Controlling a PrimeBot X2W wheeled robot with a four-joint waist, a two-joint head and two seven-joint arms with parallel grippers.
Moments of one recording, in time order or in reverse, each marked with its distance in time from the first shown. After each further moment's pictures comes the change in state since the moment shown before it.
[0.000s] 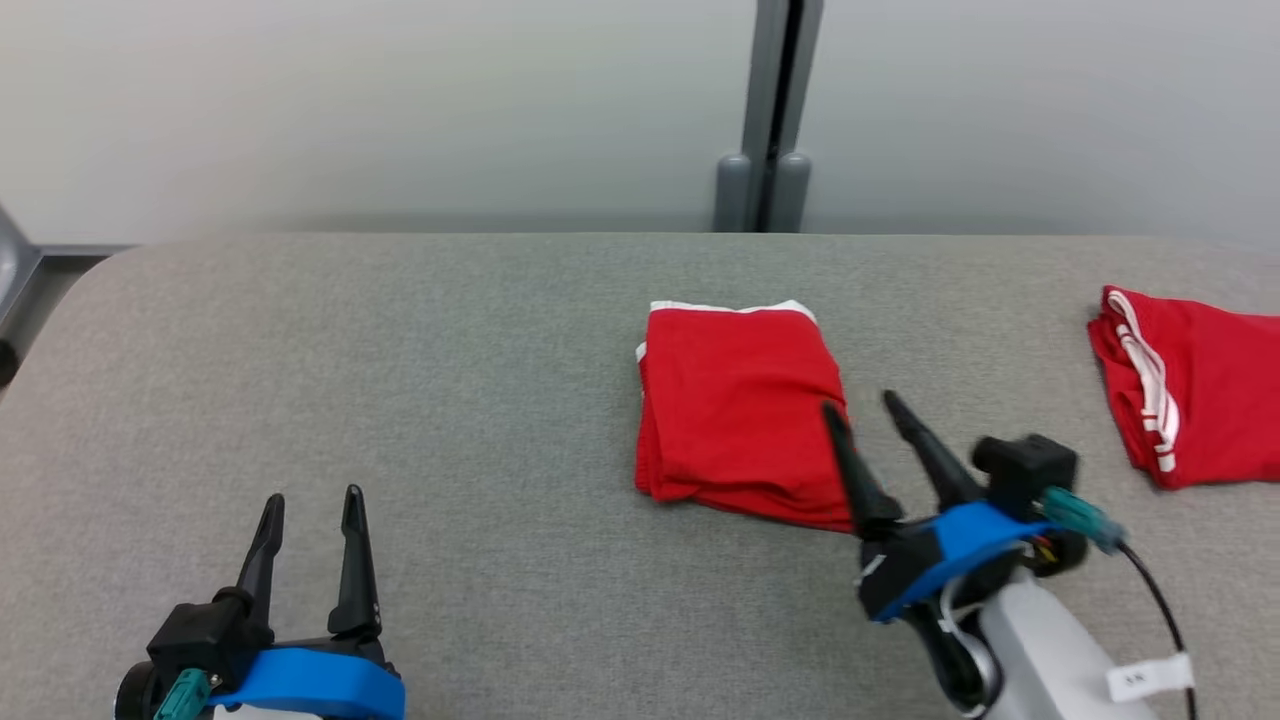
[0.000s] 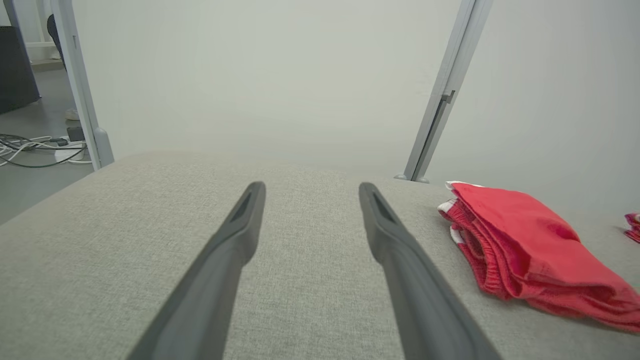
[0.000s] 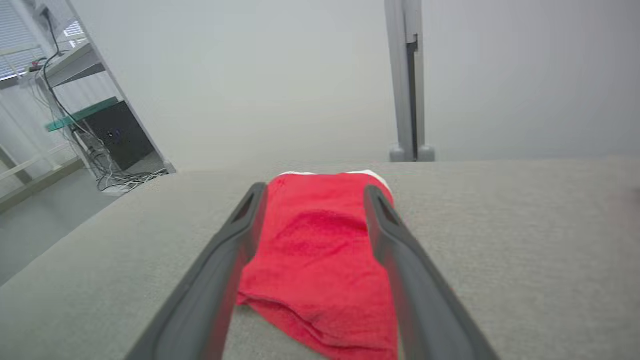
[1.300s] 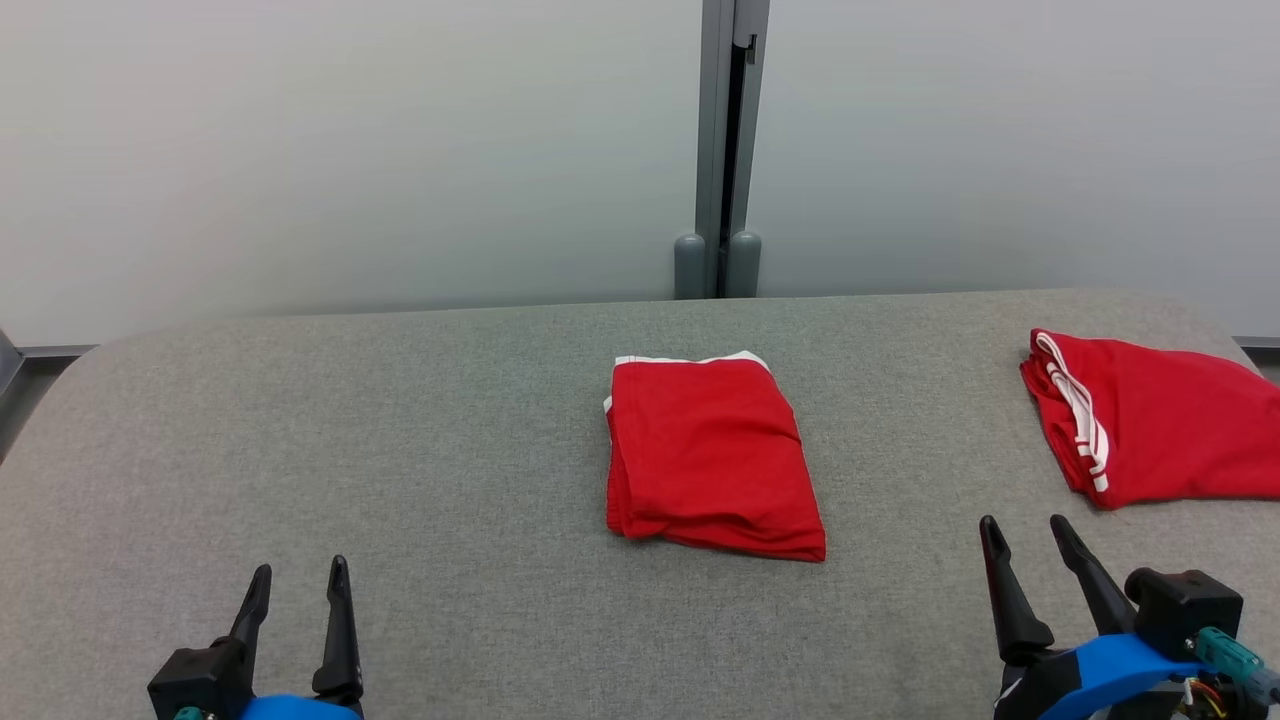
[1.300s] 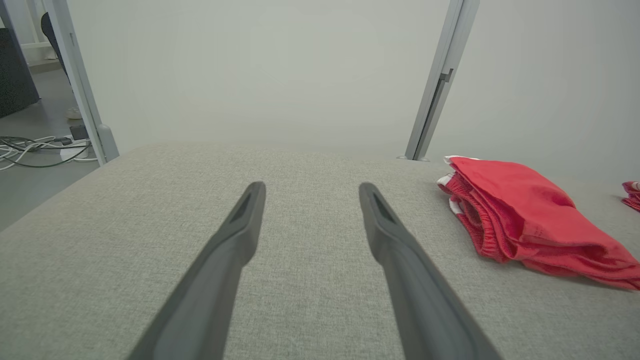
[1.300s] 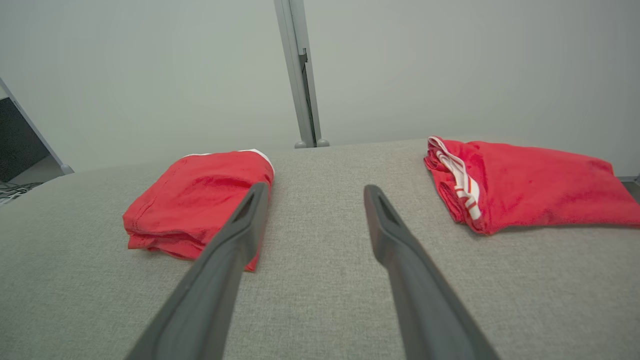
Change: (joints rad) left arm 0.056 0.037 0.015 0.076 0.010 0.014 0.027; right arm 0.417 0.014 -0.386 -0.416 -0.247 0.000 0.185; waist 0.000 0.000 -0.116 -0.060
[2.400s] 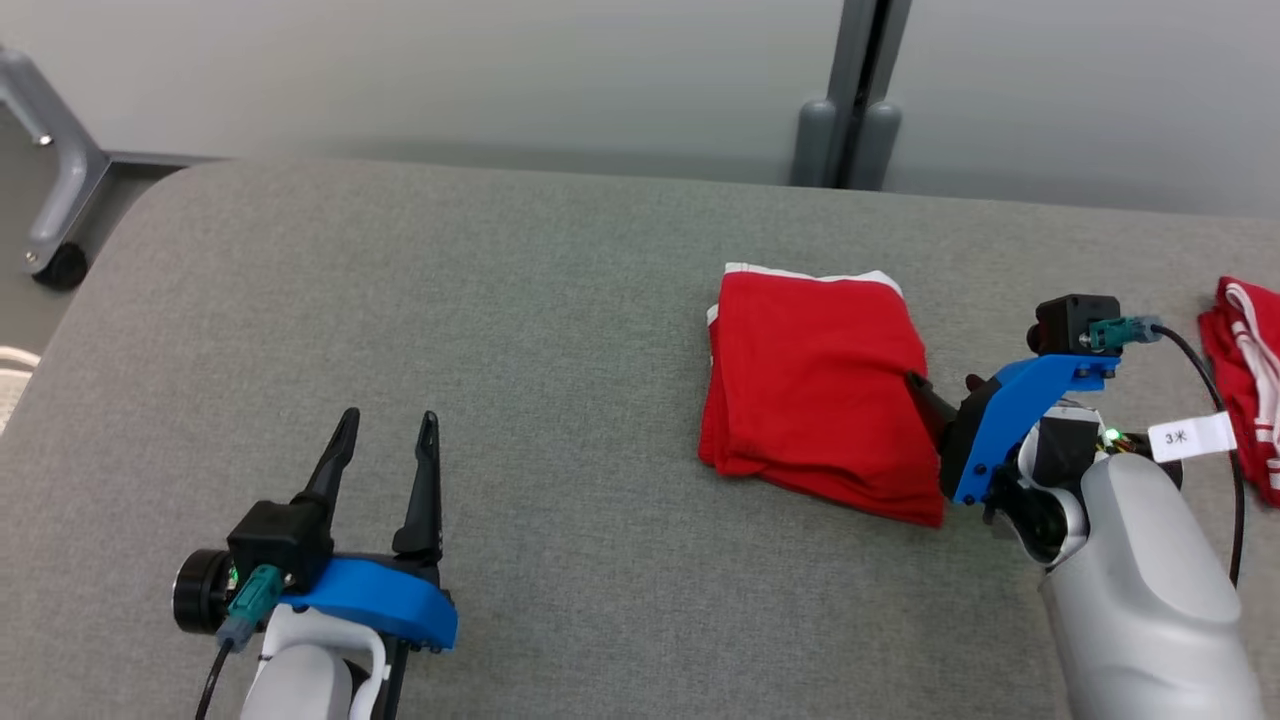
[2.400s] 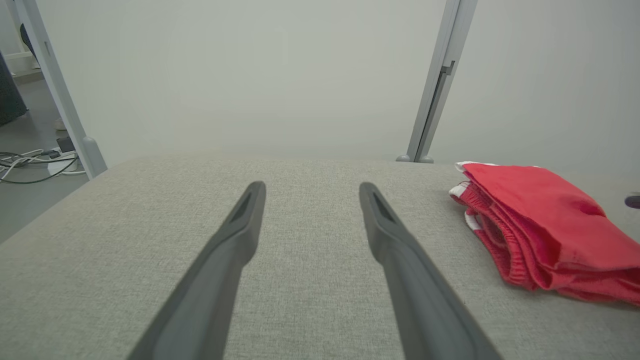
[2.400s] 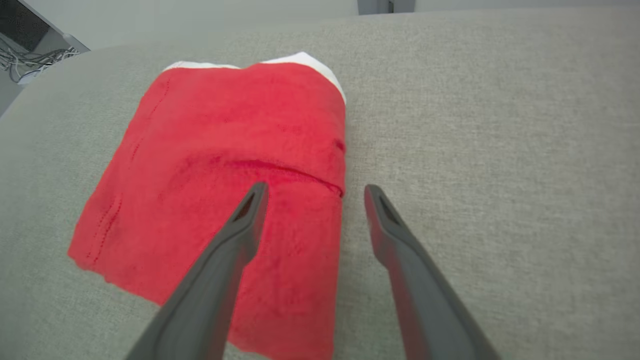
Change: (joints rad) left arm -0.204 -0.005 -0.140 0.000 0.007 -0.007 0.006; right arm -0.587 0.002 -0.012 0.498 0.054 0.000 0.463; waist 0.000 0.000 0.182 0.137
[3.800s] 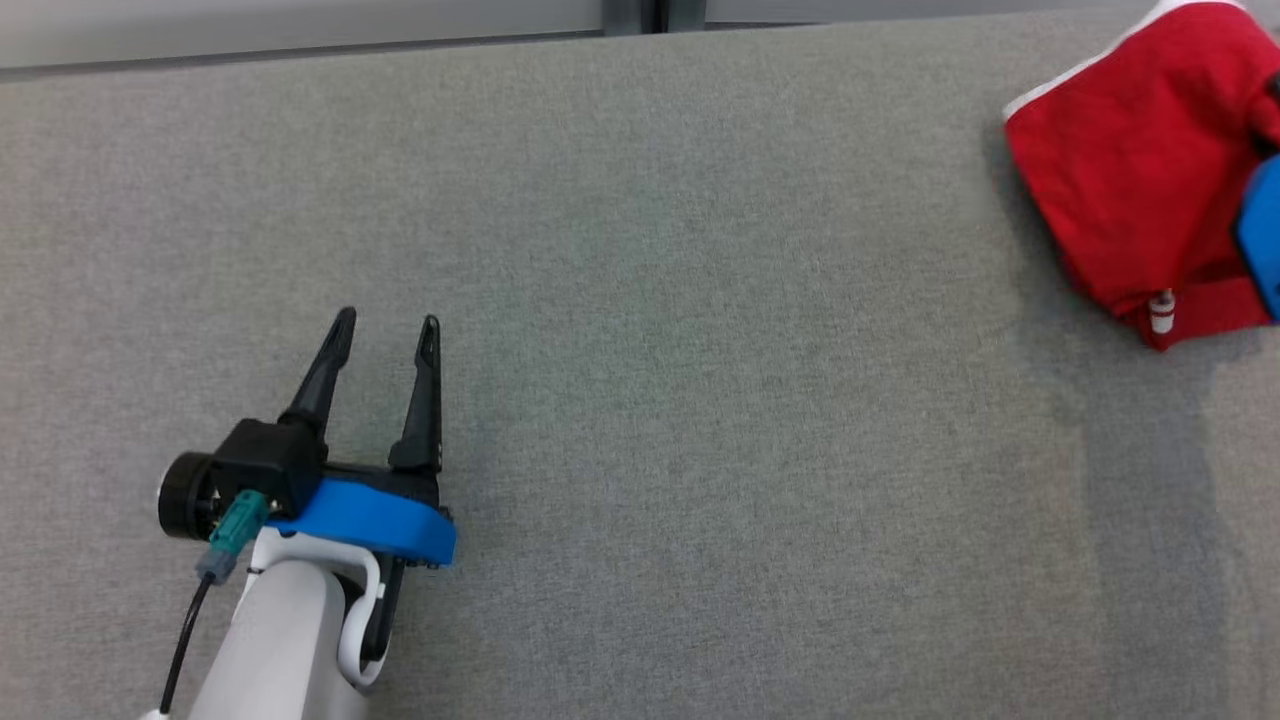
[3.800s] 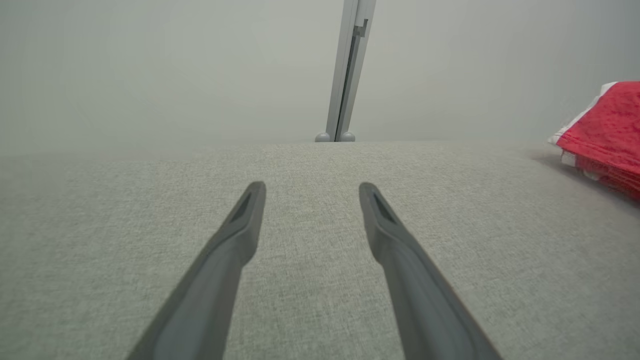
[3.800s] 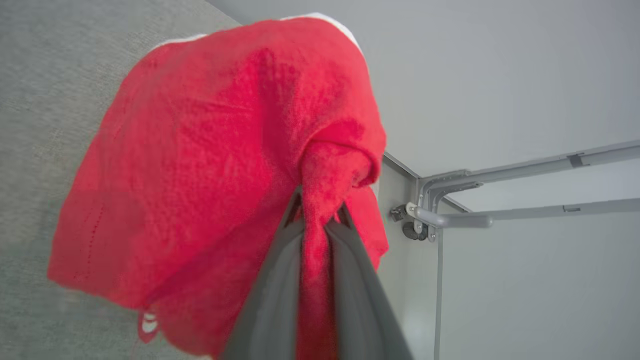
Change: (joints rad) left arm -0.132 0.018 -0.048 0.002 -0.017 -0.004 -0.032; right arm -0.398 -0.567 0.565 0.107 -0.092 0.000 -0.071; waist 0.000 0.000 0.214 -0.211
